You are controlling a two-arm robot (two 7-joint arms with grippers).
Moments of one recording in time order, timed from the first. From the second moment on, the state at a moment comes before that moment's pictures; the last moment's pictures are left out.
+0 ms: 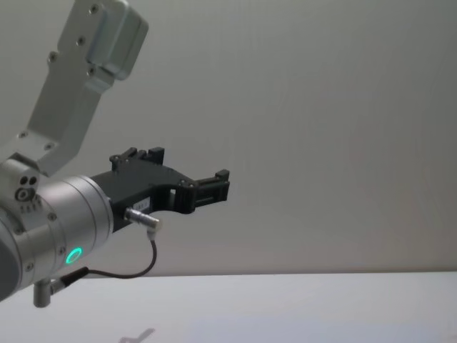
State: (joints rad) left arm -0.24 0.38 0.45 -1.63 -0.20 0.01 -0.01; right arm -0.02 0.43 -0.16 -1.50 0.20 0.12 0.20
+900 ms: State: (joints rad) left arm -0.24 0.38 0.45 -1.63 -0.20 0.01 -0.01; right arm 0.03 0.39 -0.18 -1.46 0.19 0.13 0.19
